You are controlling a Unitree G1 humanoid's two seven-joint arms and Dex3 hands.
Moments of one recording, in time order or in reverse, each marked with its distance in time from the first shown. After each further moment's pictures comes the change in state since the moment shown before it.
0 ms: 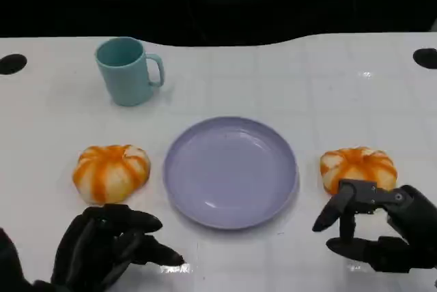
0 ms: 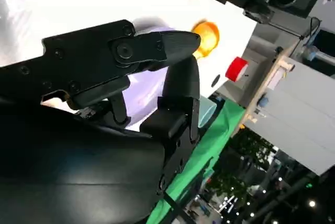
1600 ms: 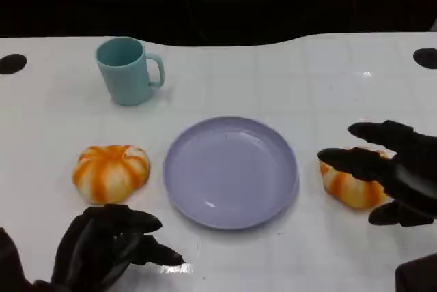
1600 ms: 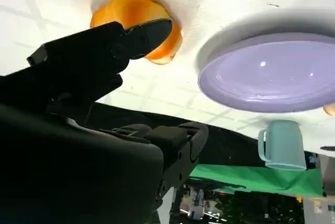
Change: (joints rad) left arm -0.007 0.001 0.003 0.017 0.001 0.001 0.000; right arm -0.204 -0.278 0.078 -0.064 -0.853 0.141 -0.385
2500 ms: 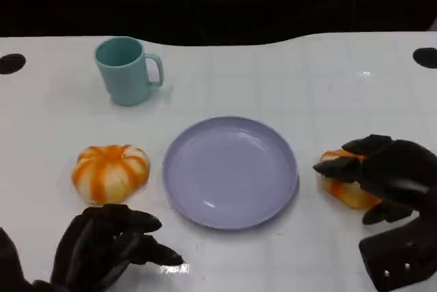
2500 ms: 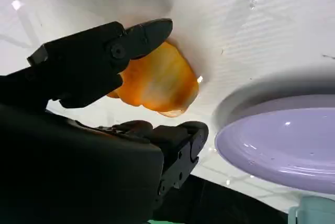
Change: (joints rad) left arm 0.005 0.000 0.000 -0.015 0.001 0.001 0.000; right arm -0.243 0.040 0.271 0.355 -0.050 0.132 -0.019
